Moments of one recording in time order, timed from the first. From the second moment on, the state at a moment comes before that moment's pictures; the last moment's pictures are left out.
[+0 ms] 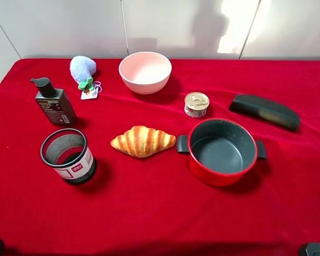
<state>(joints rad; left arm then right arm) 0.00 -0.01 -0.50 -0.18 1.07 0.23 0.19 0.60 -0.75 0.08 0.87 -0.14</state>
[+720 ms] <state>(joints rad) 0.00 -0.01 -0.50 -0.18 1.07 0.23 0.68 0.99 -0.76 -0.04 0.67 -0.18</state>
